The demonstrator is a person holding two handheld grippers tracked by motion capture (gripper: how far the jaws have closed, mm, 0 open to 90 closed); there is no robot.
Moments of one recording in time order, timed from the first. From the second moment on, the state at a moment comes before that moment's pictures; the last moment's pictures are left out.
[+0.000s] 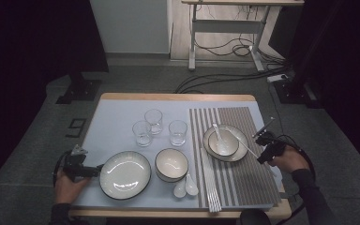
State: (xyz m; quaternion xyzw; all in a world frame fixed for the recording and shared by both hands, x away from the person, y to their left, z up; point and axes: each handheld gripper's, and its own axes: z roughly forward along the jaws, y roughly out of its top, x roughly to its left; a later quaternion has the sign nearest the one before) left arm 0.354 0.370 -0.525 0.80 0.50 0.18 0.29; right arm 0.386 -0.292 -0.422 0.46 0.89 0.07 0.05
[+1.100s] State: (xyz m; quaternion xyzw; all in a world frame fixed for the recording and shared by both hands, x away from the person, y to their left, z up) left arm 0.354 0.370 -0.525 0.80 0.50 0.18 0.29; right arm 0.421 -0.275 -0.443 0.46 0.89 0.05 0.04
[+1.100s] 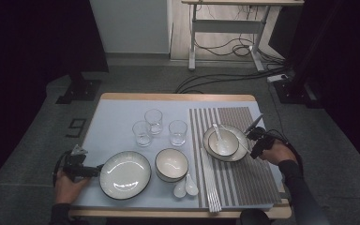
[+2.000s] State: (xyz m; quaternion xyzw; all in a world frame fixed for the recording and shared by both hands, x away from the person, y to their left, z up) left arm 0.354 0.370 -0.525 0.80 0.50 0.18 0.29; right arm 0.442 -0.253 -0.454 0.45 0.89 0.04 0.05
